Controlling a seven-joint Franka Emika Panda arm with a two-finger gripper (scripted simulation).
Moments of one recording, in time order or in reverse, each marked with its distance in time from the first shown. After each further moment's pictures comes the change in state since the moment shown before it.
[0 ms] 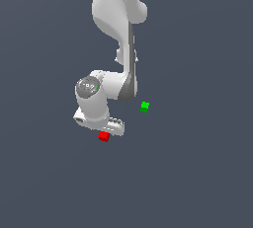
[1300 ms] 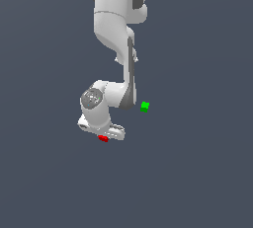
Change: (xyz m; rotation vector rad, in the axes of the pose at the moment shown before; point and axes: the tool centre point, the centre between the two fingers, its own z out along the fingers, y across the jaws) arm 0.000 -0.001 0.049 0.001 -0.001 0.000
